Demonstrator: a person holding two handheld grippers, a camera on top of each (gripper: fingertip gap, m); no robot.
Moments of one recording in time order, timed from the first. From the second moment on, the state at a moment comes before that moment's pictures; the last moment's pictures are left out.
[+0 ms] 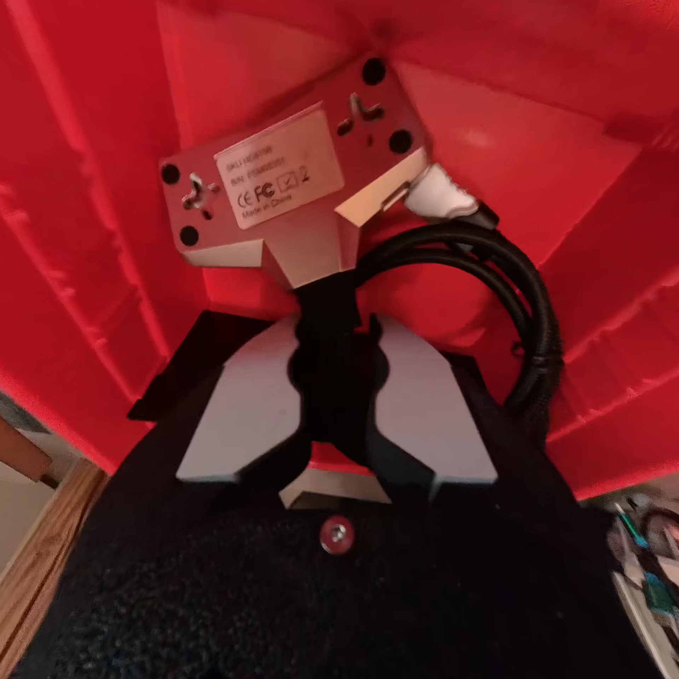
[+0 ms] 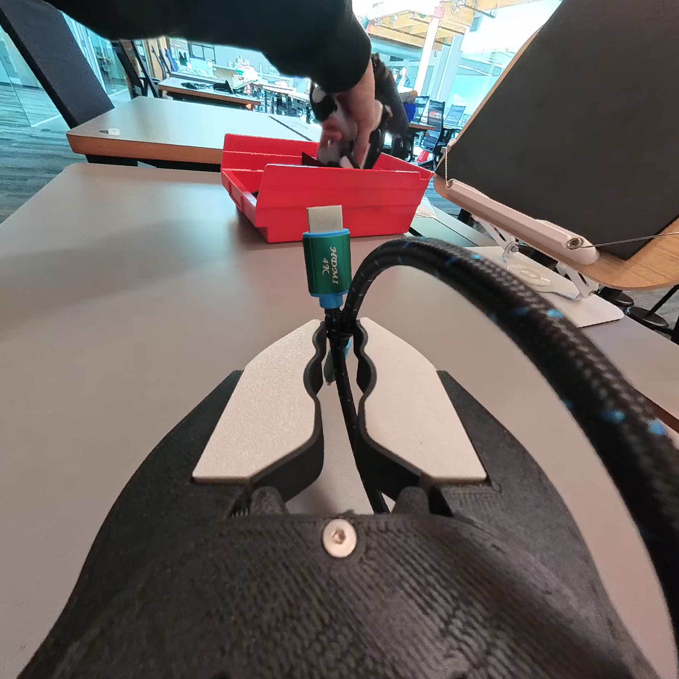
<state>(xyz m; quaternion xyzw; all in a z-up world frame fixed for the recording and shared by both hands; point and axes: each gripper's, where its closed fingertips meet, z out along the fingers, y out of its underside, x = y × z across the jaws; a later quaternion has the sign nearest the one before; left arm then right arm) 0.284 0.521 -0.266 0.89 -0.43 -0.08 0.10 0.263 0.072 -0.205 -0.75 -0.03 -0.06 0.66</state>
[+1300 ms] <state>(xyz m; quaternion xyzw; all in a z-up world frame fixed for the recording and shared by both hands) 0.143 0.161 -0.129 0.08 -0.86 0.49 -0.12 0.208 0.033 -0.151 -0.78 -0.16 -0.04 0.60</state>
